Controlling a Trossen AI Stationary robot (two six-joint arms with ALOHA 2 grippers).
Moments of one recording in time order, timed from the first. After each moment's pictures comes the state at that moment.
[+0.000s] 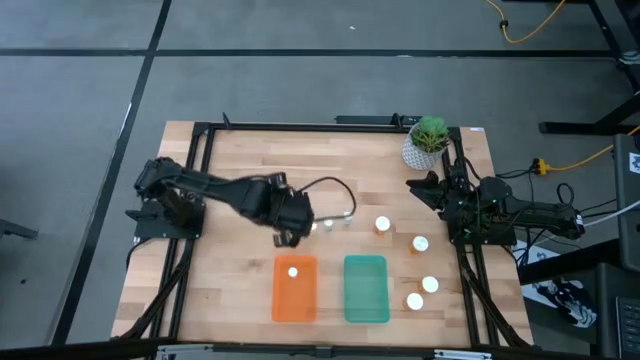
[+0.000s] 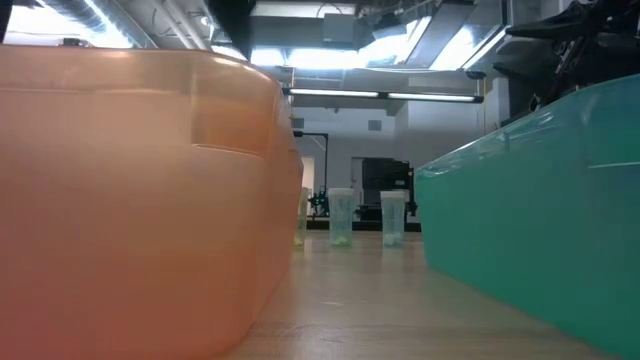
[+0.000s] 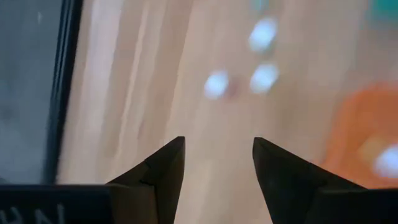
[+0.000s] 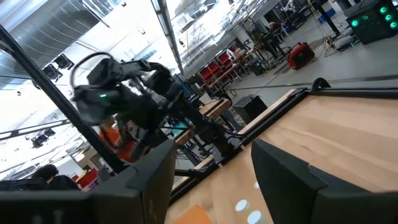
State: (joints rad) left arm -0.23 1.74 1.73 -1.40 -0.44 -0.40; right arm -0.09 0.05 0.08 0.18 0.06 0.70
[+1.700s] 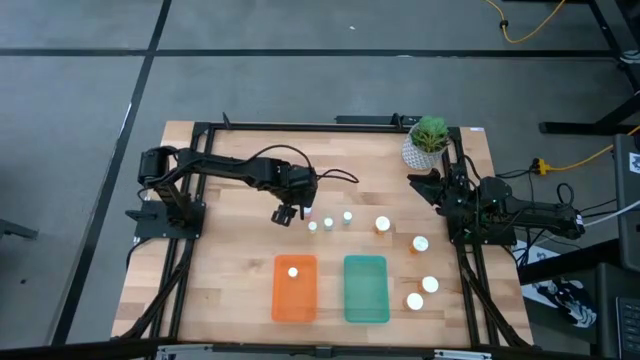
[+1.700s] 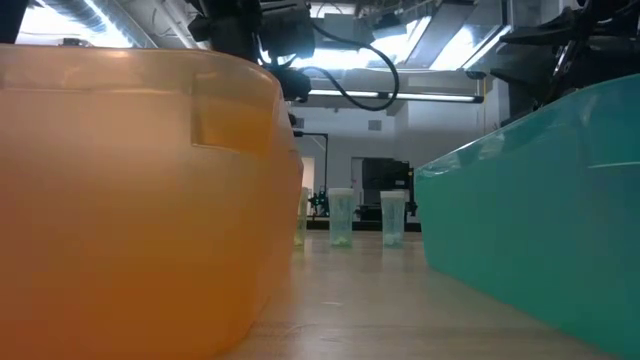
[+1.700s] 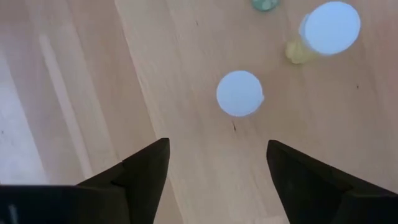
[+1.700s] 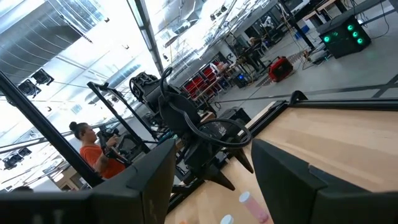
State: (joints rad) left arm 0.13 1.71 1.21 -0.74 -0.07 0.42; right arm -0.09 0.06 0.08 0.18 0.16 0.70
